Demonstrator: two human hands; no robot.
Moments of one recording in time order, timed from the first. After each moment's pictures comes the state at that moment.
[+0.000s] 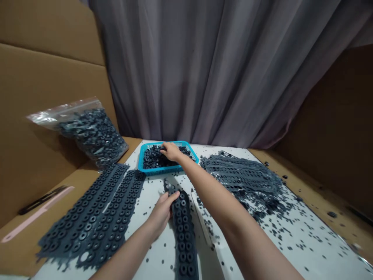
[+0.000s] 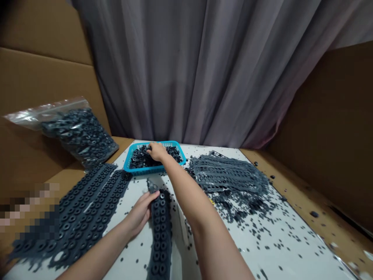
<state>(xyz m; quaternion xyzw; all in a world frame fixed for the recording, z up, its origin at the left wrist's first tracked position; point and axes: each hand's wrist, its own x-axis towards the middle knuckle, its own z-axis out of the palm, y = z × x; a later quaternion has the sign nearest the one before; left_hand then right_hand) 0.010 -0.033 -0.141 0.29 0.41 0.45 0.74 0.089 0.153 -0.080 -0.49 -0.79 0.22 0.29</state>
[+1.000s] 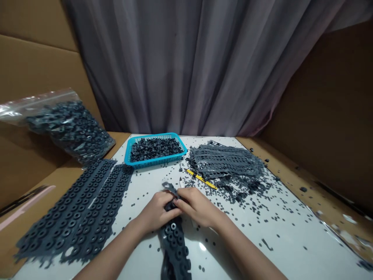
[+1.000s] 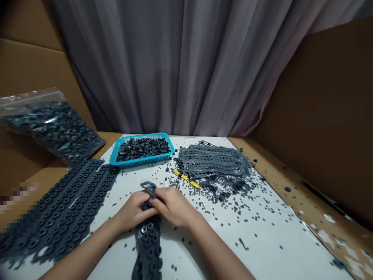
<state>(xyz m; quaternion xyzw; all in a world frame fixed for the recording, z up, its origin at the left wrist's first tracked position) 0.007 -0.048 -0.123 0.81 0.32 0.30 0.40 0.179 -0.070 -0.101 -0.43 -0.81 0.29 0.27</state>
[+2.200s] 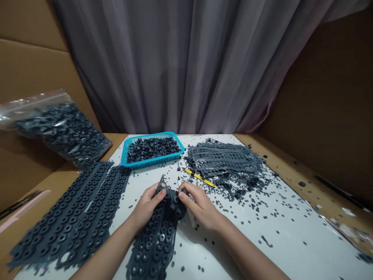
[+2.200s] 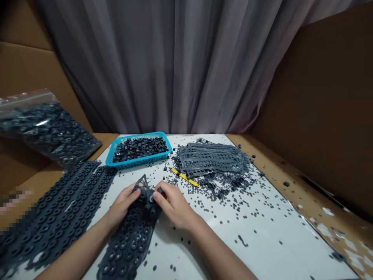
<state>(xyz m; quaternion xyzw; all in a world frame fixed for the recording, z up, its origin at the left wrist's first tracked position) 0.001 -0.044 -0.129 0.55 0.36 0.40 0.63 0.184 -0.078 -0.105 -0.43 -0.73 0.35 0.40</state>
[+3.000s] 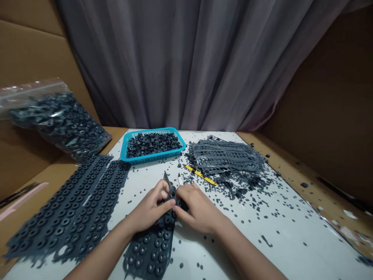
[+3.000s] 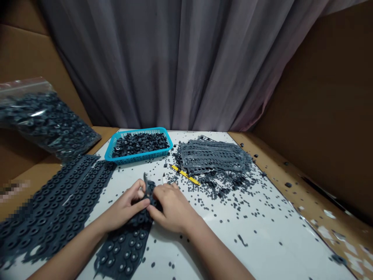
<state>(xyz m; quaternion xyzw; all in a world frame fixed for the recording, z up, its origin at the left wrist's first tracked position) -0.003 -0.051 -0.123 0.71 0.34 0.27 0.55 0.178 -0.083 -0.104 -0.47 -0.84 0.18 0.21</state>
